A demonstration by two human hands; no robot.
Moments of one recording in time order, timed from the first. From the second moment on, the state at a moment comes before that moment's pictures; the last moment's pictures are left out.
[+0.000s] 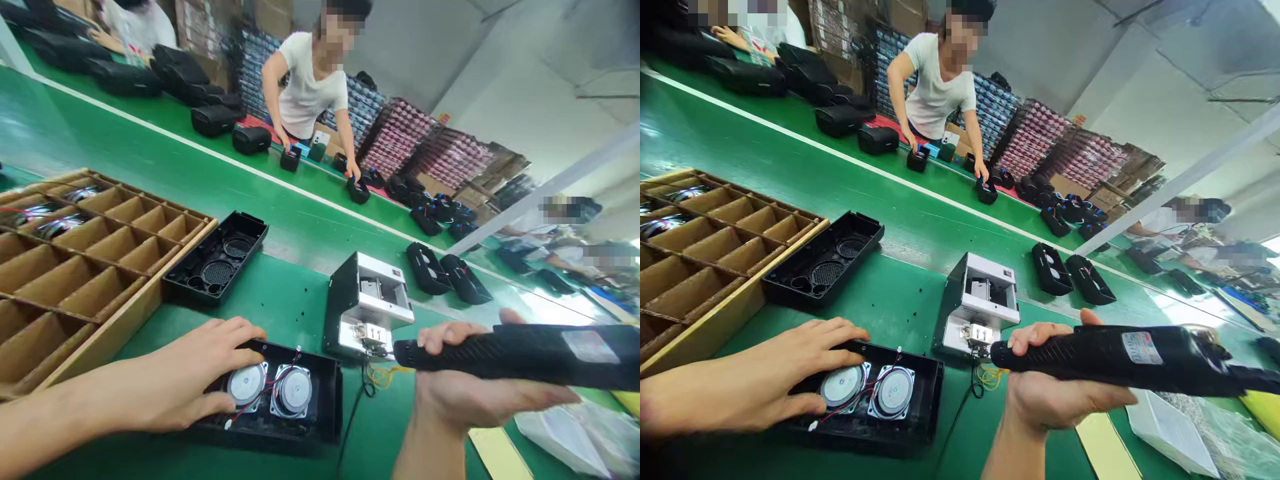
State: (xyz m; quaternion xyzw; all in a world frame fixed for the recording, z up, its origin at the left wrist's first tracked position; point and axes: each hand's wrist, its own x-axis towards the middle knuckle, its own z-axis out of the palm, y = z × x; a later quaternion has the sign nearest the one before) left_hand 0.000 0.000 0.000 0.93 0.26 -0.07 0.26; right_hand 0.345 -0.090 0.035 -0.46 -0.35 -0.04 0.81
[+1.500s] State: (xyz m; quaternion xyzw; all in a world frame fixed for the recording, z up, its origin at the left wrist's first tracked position) left_hand 0.015 -0.017 0.024 0.94 0.23 0.19 0.15; right_hand 0.329 -0.137 0.067 -0.33 -0.31 0.14 0.88
